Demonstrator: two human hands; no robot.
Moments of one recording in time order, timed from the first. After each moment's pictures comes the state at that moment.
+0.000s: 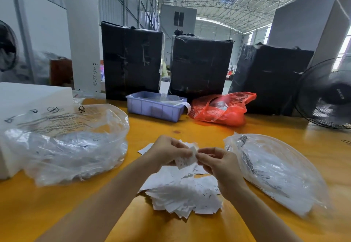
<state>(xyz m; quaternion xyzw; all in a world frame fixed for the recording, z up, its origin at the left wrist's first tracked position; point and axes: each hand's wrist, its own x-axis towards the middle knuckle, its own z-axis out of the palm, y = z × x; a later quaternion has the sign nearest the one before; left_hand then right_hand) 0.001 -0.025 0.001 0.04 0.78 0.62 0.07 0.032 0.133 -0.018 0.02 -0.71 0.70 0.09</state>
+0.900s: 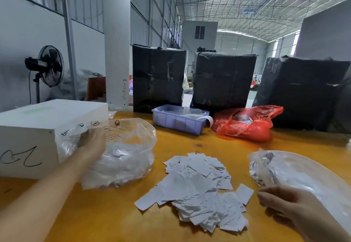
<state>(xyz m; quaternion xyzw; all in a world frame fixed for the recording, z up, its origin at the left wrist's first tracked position) 0.002 -0.245 0.021 -0.25 0.95 0.03 -0.17 0.096 0.192 0.015 -0.02 -0.78 0.62 -0.01</state>
